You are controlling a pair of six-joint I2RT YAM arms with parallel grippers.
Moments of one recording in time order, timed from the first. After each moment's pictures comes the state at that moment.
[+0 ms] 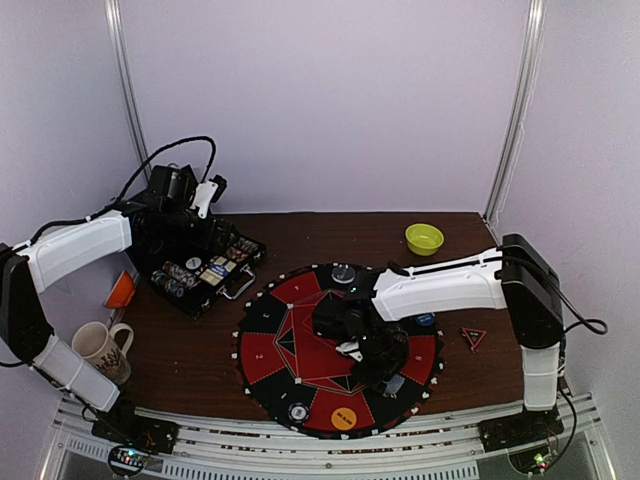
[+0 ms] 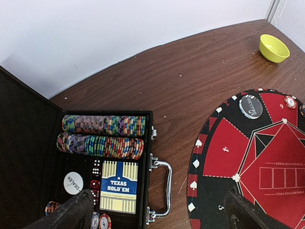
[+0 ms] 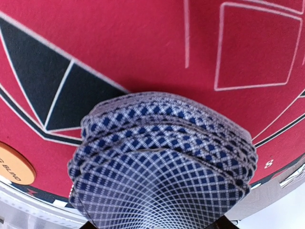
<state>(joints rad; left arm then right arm) -0.37 1.46 1.18 -0.37 0.09 0.11 1.13 2.04 1.49 -1.29 0.03 0.32</state>
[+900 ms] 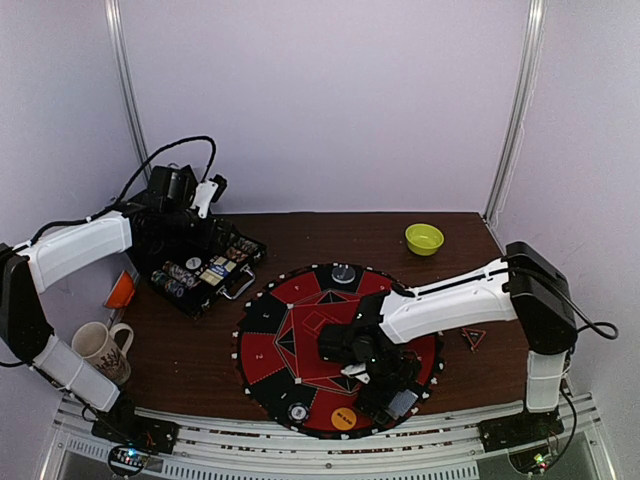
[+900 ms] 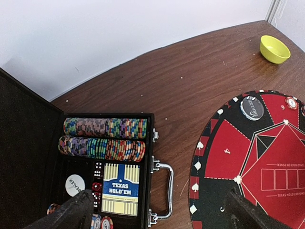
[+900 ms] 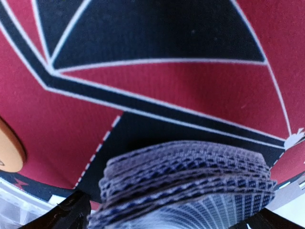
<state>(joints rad) -0.37 1.46 1.18 -0.35 0.08 0.12 1.20 1.99 1.35 -1.22 -0.02 0.32</state>
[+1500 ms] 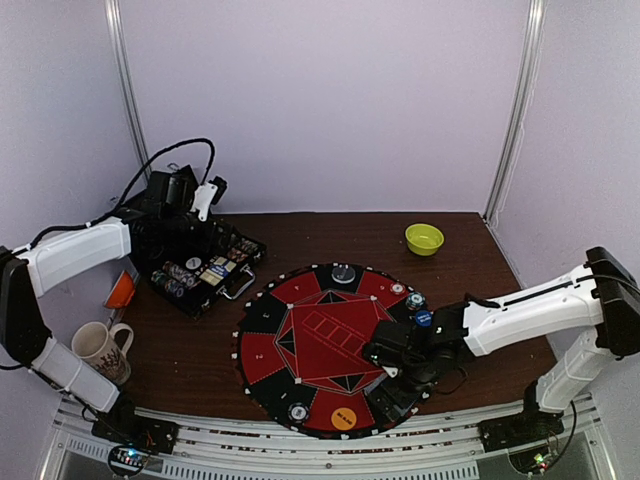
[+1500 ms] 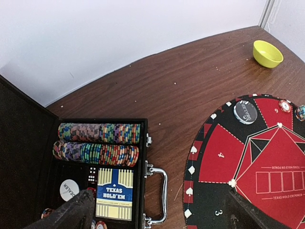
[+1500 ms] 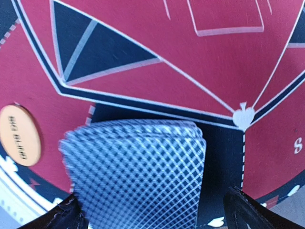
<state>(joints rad) -0.37 1.45 1.12 -0.28 0.11 0.11 1.21 1.57 0.89 -0.71 0.07 0.50</state>
